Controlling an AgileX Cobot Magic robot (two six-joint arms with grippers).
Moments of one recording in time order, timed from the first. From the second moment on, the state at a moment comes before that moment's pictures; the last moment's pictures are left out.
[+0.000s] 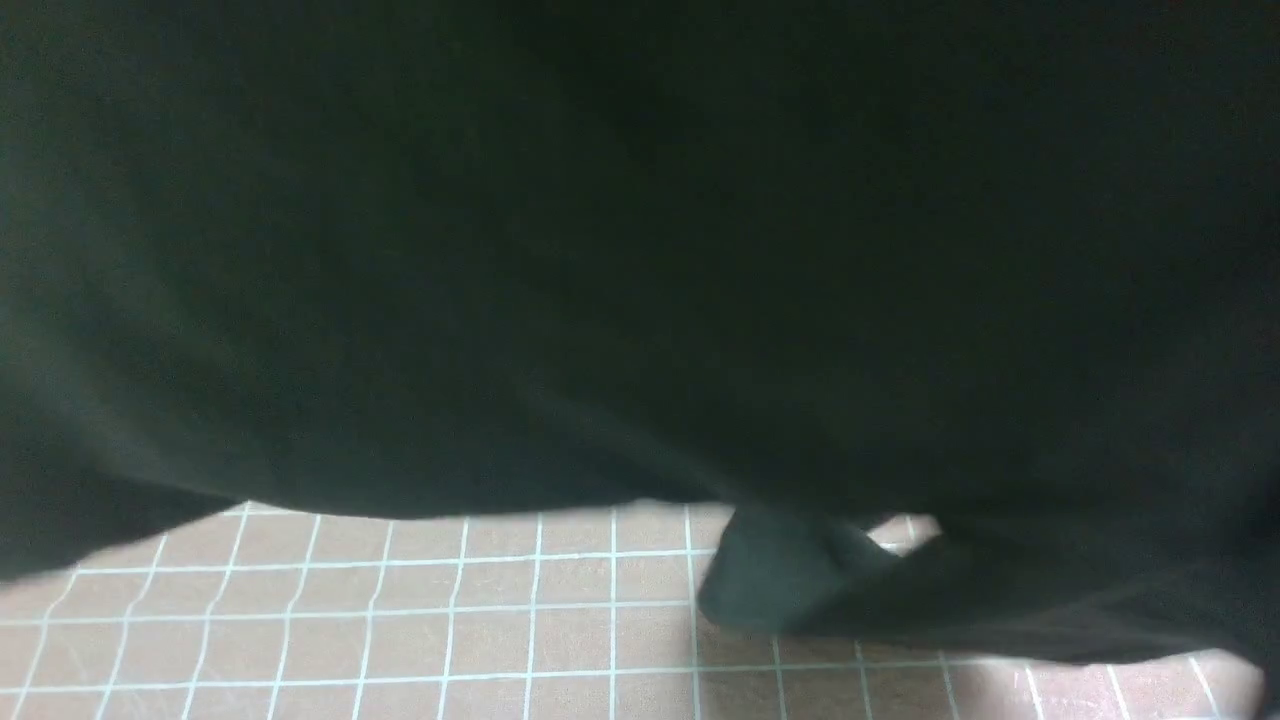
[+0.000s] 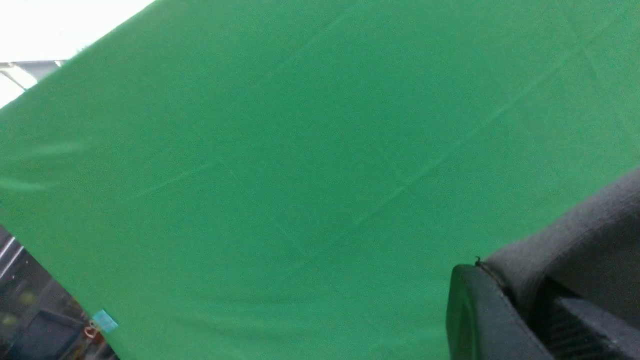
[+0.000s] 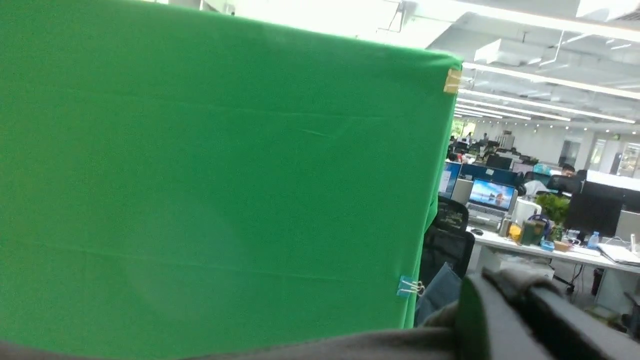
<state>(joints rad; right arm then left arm) -0.11 1.05 -2.17 0.18 1.03 -0.20 -0.17 1.19 -2.24 0.06 1.17 0.60</state>
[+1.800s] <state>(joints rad) -0.11 0.76 -1.09 0.43 1.24 -0.15 -0.17 0.85 -0.73 0.06 0.99 0.61</state>
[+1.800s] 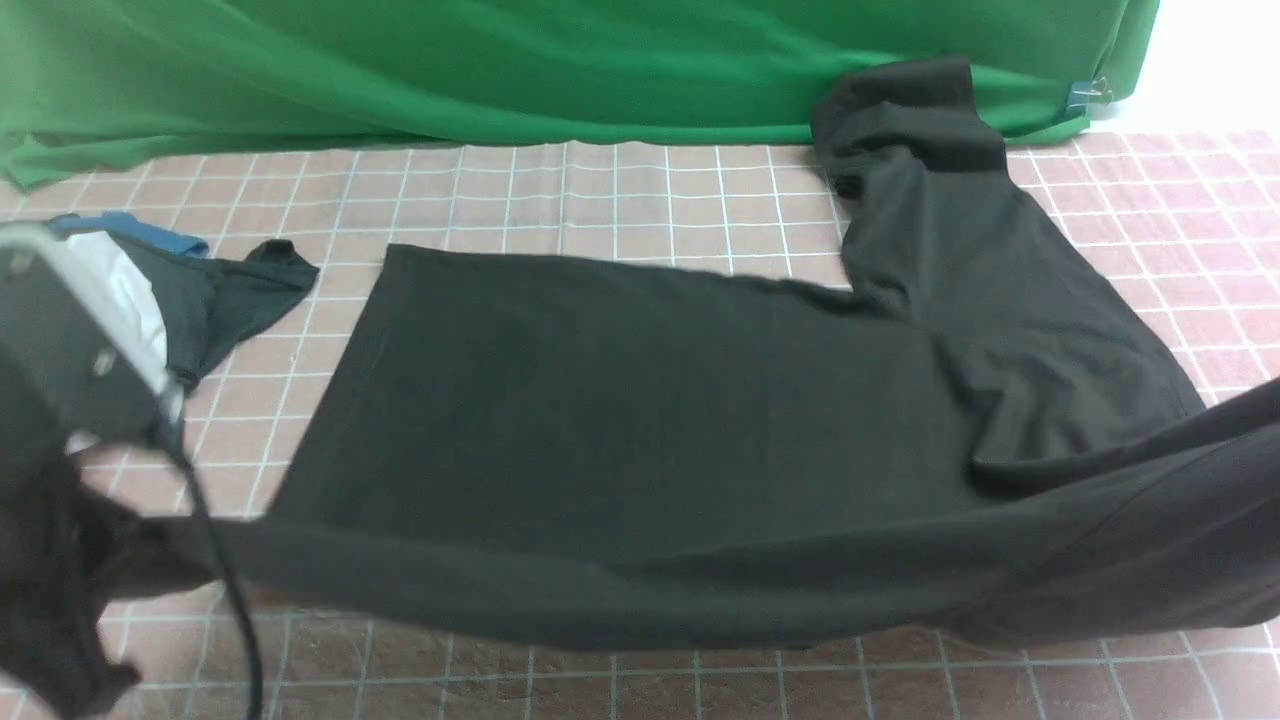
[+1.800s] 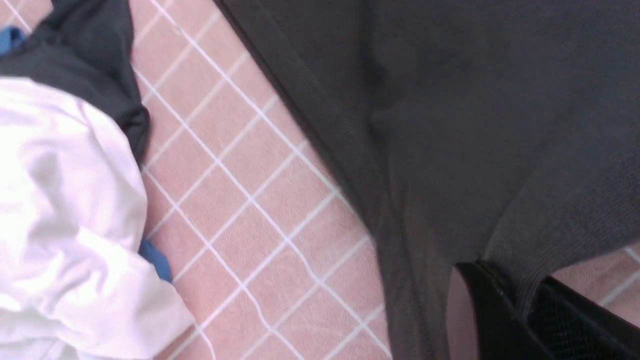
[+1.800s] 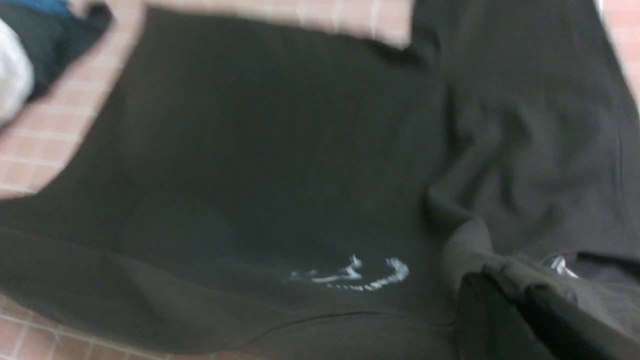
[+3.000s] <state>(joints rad) 0.28 1.30 -0.72 0.12 0.83 -0.33 -0.17 1.04 -0.60 -0.02 0.61 0.59</state>
